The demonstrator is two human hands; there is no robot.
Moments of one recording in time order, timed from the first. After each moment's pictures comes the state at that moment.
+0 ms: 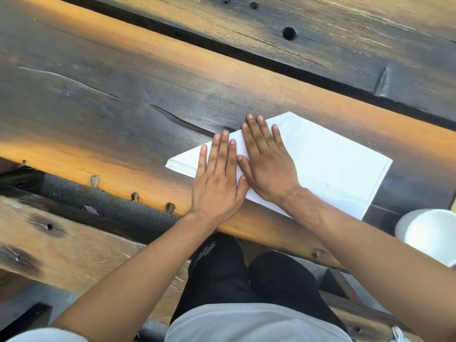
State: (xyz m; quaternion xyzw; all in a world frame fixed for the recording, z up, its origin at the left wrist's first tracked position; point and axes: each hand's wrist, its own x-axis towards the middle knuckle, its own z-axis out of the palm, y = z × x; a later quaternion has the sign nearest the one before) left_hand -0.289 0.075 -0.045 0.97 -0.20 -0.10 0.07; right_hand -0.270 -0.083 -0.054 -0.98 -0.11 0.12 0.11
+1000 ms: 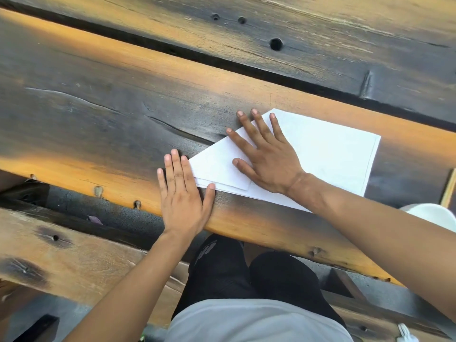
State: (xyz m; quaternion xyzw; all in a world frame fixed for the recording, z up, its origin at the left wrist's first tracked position) left_hand -0.308 0.129 -0.042 0.99 -0.06 -0.10 0.04; right_hand -0.247 -0.111 -0.041 -0.97 -0.20 0.09 0.06
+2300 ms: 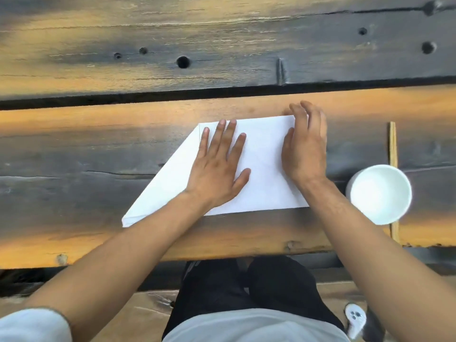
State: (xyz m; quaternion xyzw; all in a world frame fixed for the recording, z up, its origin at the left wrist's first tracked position) left_hand -0.227 -0.037 -0.038 0.88 -0.46 -0.12 0.02; right_hand -0.297 -0.233 -0.030 -0.91 0.34 -0.05 0.22
